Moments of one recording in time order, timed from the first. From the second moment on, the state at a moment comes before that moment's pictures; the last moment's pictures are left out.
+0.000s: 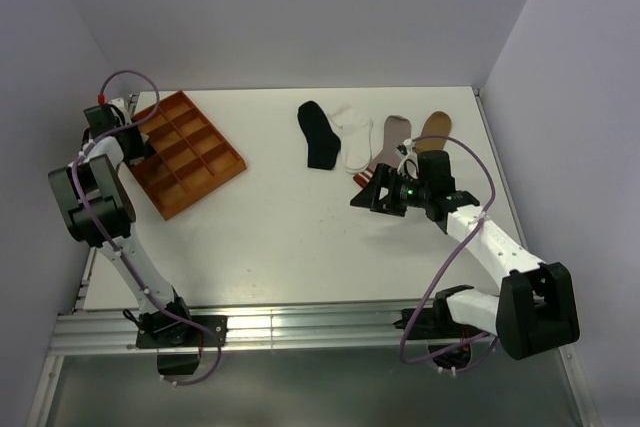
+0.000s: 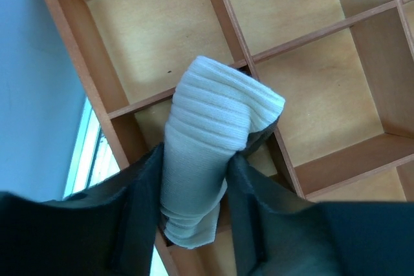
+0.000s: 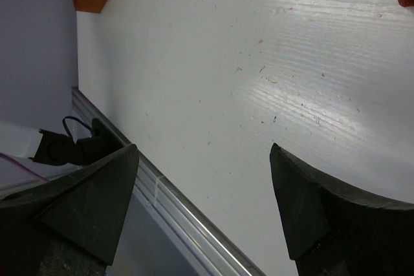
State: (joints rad) left arm 0.40 2.02 1.41 -0.16 0.07 0.07; right arm 0.22 1.16 0.66 -0.20 -0.64 0.56
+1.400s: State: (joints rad) left arm 0.37 2.05 1.54 -0.34 0.06 0.03; right arm 0.22 1.16 0.66 -0.20 -0.65 0.56
